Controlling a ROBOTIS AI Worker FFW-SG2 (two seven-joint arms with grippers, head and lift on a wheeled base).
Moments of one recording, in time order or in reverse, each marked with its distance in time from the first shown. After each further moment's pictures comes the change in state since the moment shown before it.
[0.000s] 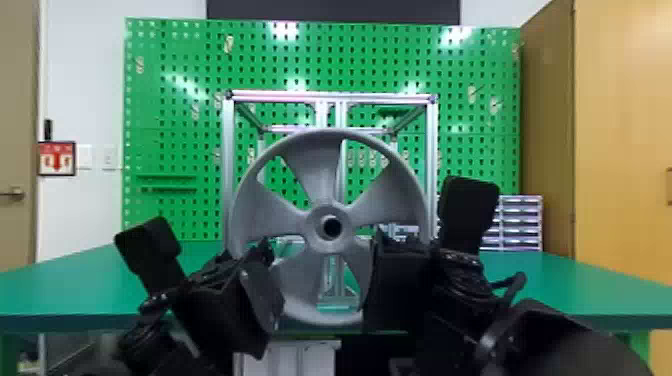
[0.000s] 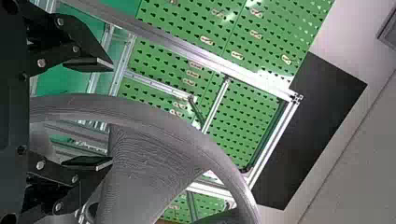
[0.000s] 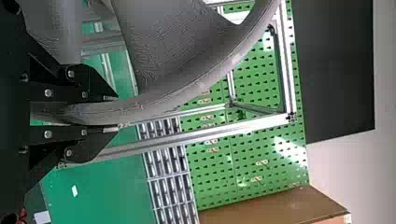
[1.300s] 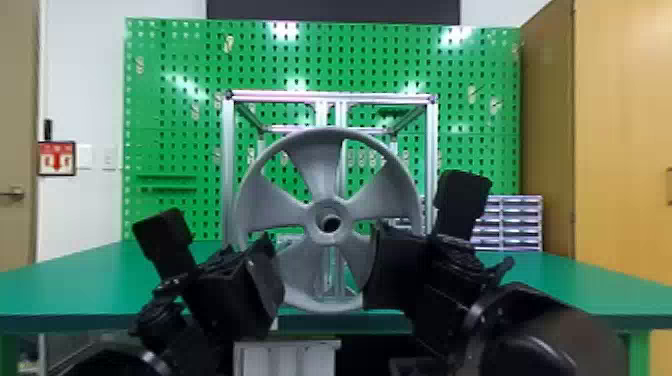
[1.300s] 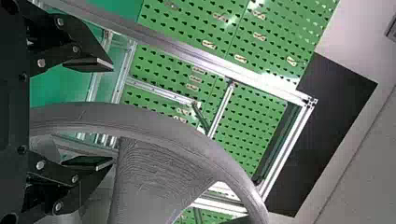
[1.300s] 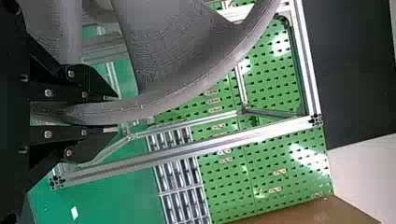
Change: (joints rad) left arm -0.091 -0.012 -0.015 0.135 -0.015 -0.001 -0.019; right arm -0.078 0.022 -0.036 0.152 -0.052 -0.034 0.078
